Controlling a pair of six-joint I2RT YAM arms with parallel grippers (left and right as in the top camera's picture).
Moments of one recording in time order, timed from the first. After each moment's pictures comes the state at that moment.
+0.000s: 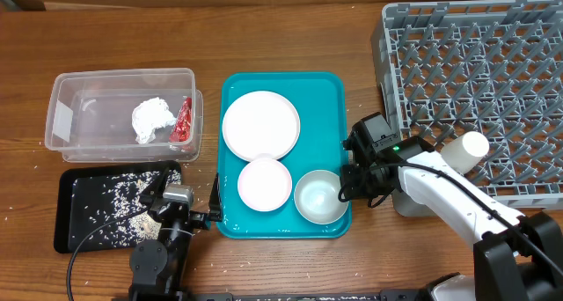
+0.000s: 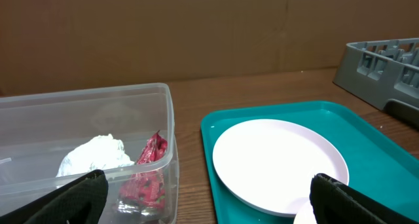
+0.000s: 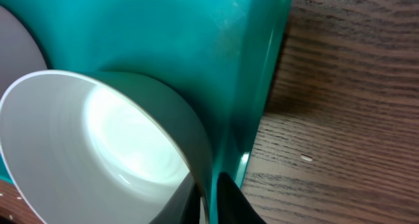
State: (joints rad) left arm -0.08 0.02 0.01 -0.07 0.07 0.01; right arm 0.42 1.57 0.89 -0.75 -0.28 0.31
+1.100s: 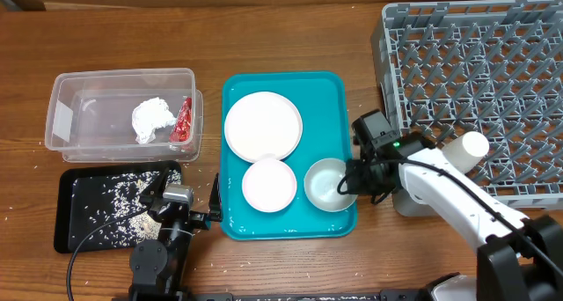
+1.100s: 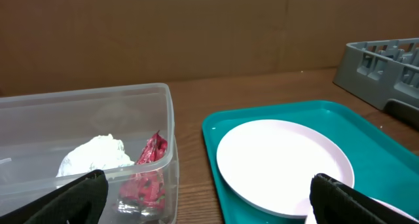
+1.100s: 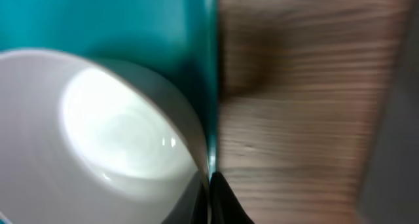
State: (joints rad) left arm -0.08 0.02 0.01 -0.07 0.07 0.01; right arm 0.42 1.56 0.96 -0.86 -0.09 0.43
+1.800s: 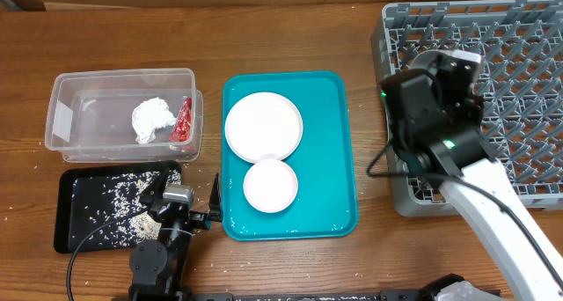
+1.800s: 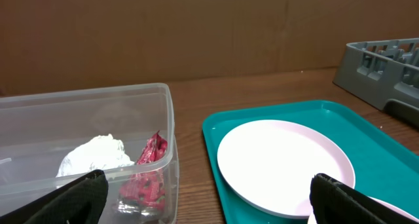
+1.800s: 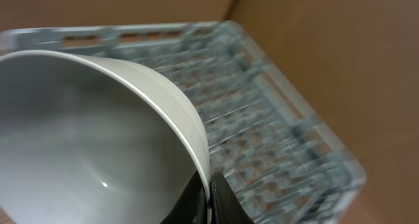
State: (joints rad) left arm -0.08 0.02 0.01 -0.07 0.07 0.01; right arm 0.42 1.36 1.26 -0.87 1.09 0.42
